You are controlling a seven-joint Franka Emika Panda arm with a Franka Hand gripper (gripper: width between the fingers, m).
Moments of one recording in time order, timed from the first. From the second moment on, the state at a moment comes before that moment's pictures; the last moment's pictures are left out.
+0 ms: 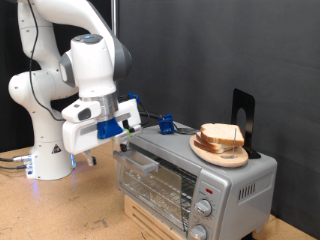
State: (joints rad) arm 0.19 -0.21 -0.27 -2.56 0.09 2.43 0.60
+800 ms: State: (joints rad) arm 0.11 -0.14 -0.29 -2.55 0.07 2.49 0.62
